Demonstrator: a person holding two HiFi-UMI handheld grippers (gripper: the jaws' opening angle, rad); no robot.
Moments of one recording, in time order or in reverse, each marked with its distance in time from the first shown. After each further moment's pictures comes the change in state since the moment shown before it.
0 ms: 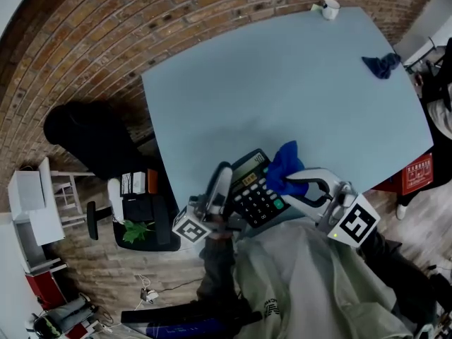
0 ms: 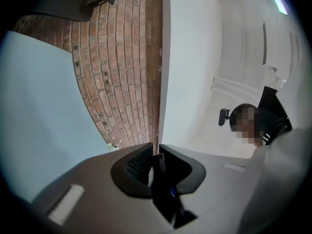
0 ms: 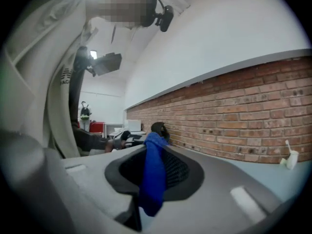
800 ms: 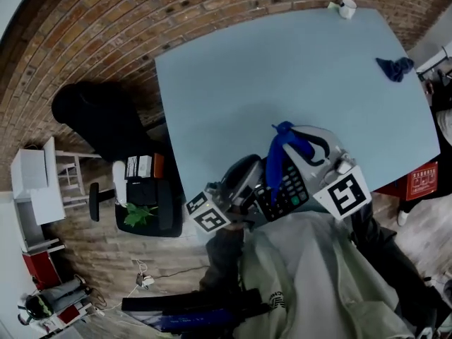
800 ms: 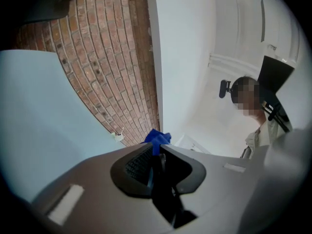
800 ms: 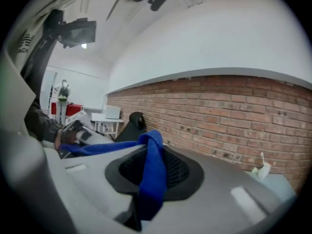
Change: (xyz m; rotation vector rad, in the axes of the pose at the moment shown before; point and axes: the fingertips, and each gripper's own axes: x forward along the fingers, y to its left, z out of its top) left arm 0.013 -0.010 -0.046 0.130 0.214 0.029; right arm 0.039 -0.070 0.007 -0.074 0.065 -0.259
